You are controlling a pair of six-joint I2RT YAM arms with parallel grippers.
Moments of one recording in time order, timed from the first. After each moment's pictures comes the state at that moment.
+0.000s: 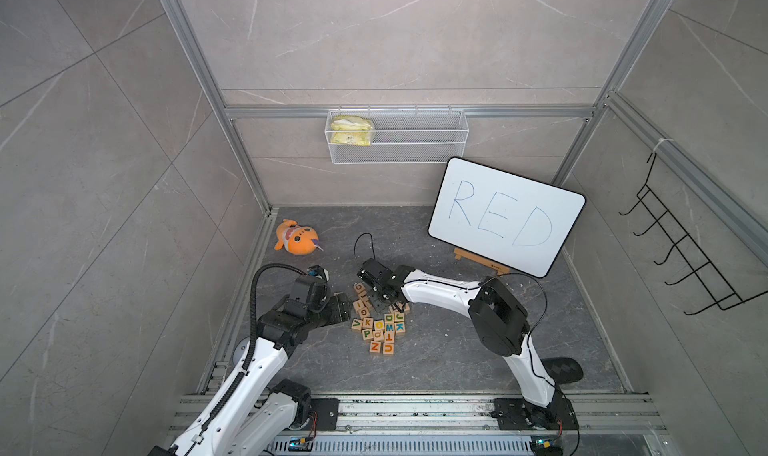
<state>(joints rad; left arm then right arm) -0.37 0.84 0.72 -0.76 0.09 -0.50 0.96 2.22 1.73 -0.69 0.21 0.33</state>
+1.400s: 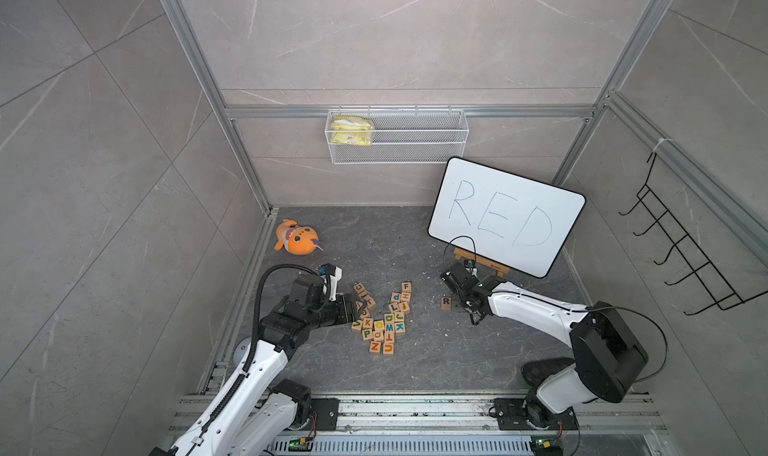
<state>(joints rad) -0.38 0.83 0.69 -0.62 0.37 -0.52 0.64 1.58 0.94 -0.62 0.41 0.66</state>
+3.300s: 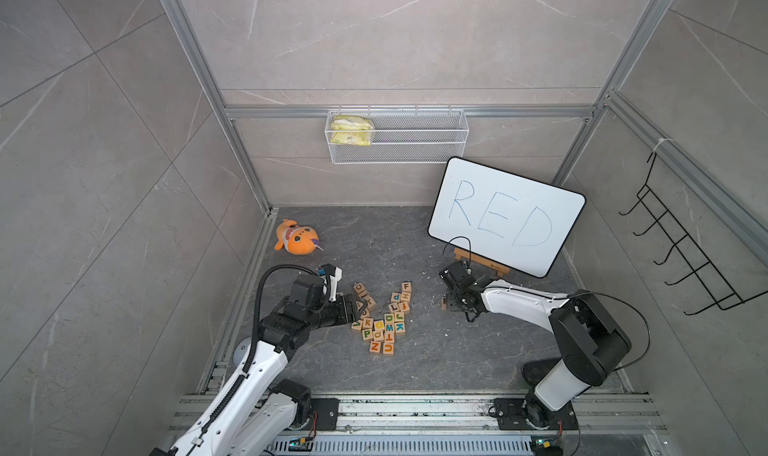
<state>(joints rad) -0.38 0.82 0.69 -0.62 0.37 -0.52 0.61 1.66 0.92 -0.50 0.32 0.61</state>
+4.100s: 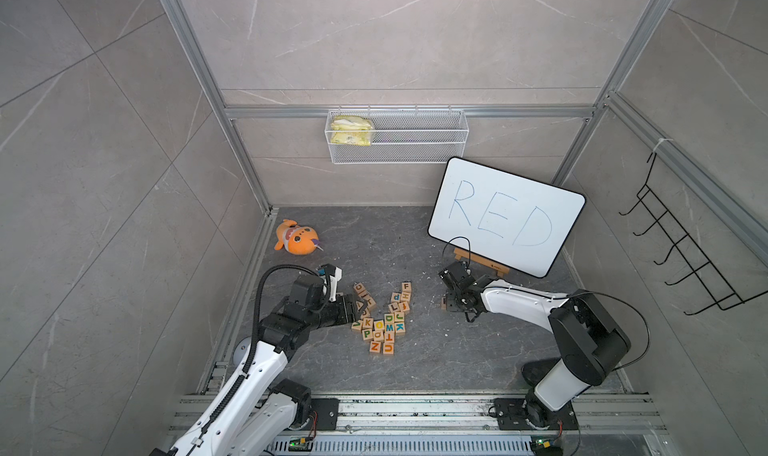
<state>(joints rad) -0.38 0.82 0.69 -0.62 0.37 -0.52 0.61 1.66 0.92 -0.50 0.31 0.61</state>
